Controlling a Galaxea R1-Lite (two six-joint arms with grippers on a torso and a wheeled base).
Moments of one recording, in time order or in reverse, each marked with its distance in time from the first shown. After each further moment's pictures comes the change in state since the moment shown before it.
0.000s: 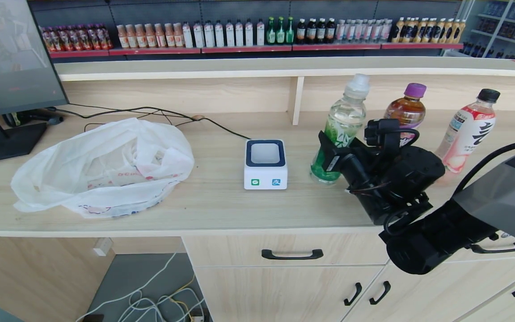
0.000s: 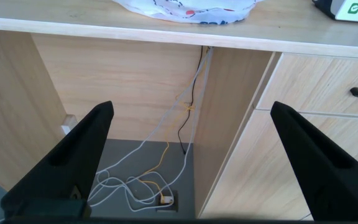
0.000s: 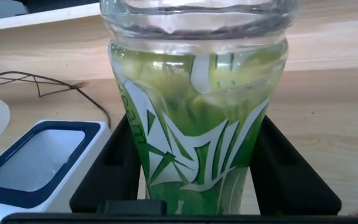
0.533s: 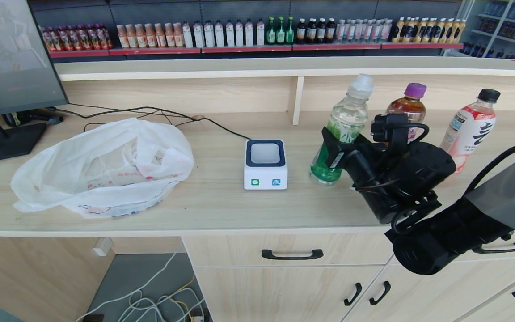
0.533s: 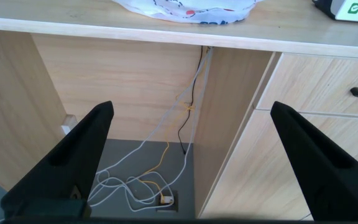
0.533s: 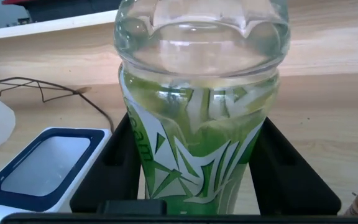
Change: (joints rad) left arm 0.000 0.000 0.000 0.000 0.000 0.000; right arm 0.001 -0.044 0.018 0.002 0.000 0.000
